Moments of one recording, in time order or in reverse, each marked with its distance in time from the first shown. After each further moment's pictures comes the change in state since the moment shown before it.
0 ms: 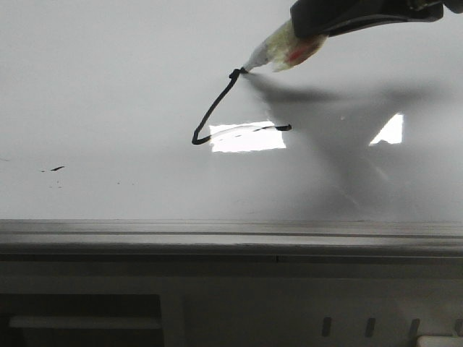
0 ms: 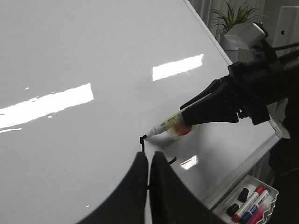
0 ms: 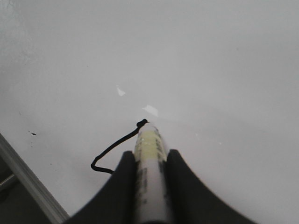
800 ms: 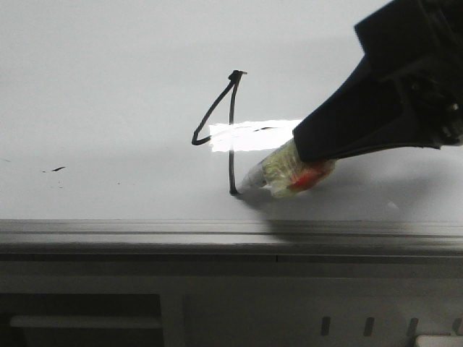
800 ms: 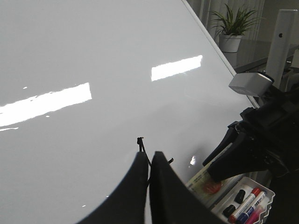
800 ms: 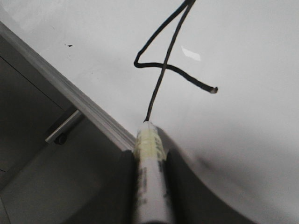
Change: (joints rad) left arm 0.000 0.000 0.000 -0.015 0.000 0.000; right arm 0.006 0.000 0.141 0.109 0.165 0.005
